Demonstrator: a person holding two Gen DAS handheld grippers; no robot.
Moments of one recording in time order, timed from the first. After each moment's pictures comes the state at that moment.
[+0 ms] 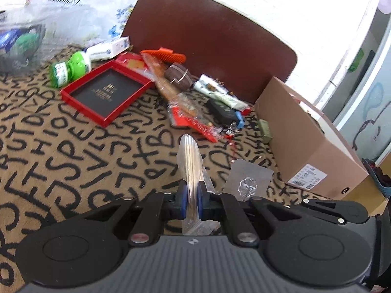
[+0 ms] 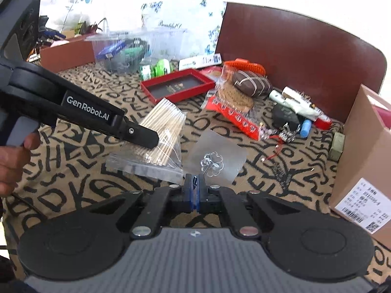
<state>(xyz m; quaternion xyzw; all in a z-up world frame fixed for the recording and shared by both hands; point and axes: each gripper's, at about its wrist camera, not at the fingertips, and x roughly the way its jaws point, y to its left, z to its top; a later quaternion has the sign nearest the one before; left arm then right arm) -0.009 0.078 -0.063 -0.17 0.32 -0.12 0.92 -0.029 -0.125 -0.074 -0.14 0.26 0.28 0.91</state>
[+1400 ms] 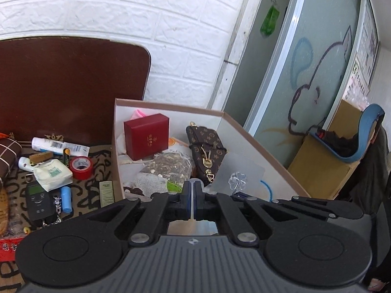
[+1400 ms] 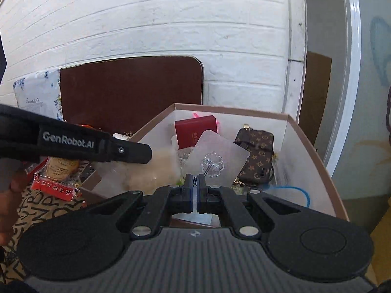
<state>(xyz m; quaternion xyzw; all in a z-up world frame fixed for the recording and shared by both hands) 0.106 -0.160 0.018 -0.06 0.27 -0.30 0.91 0.053 -0.344 -0.011 -0.01 0.21 0.05 0.98</state>
